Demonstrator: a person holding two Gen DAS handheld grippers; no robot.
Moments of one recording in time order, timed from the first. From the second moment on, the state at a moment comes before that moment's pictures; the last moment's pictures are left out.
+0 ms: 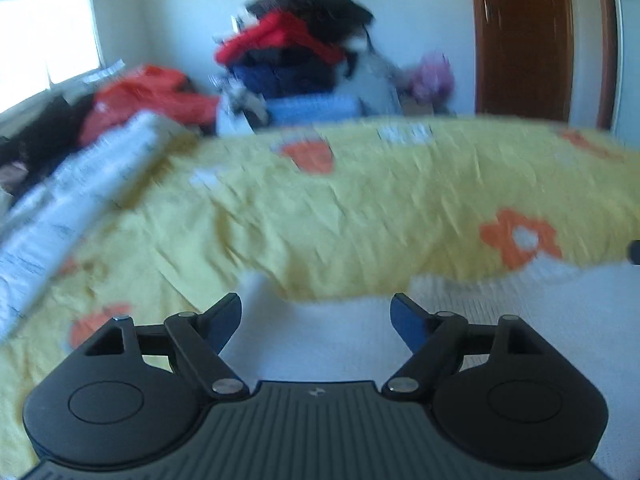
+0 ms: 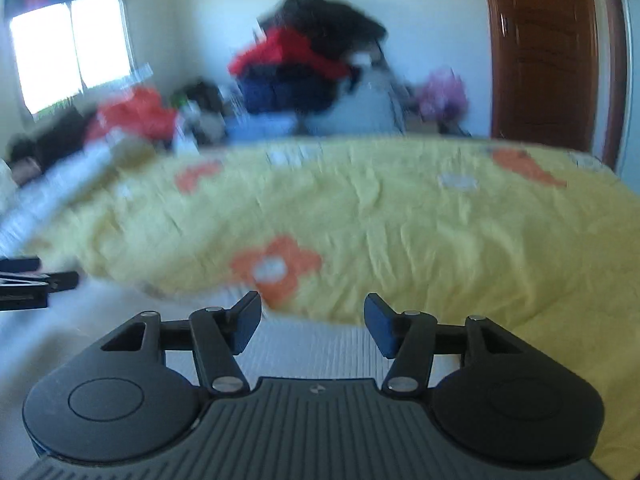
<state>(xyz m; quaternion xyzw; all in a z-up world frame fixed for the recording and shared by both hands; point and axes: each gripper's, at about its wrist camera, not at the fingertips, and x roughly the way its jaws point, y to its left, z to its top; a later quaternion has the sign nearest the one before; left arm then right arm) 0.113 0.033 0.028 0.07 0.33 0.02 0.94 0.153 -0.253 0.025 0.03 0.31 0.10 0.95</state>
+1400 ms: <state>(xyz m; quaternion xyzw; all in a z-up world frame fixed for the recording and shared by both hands) 0.003 0.184 0.042 -0.18 0.25 0.11 0.94 0.164 -0.131 -0.015 0.00 0.36 0.18 0.92</state>
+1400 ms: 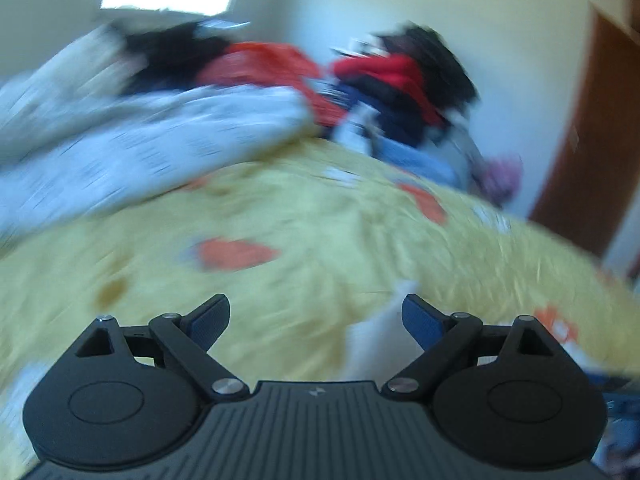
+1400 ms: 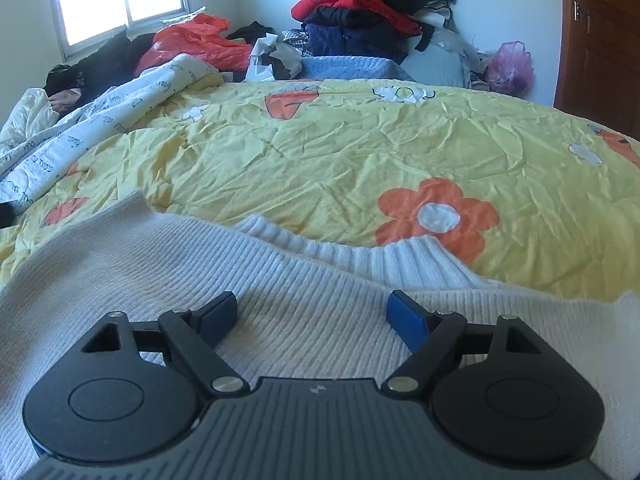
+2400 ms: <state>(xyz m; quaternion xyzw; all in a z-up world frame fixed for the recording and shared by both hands) -0.068 0.101 0.050 -0.24 0.29 0.07 0.92 0.164 -0.148 -0.014 0.07 0.35 0.20 0.91</state>
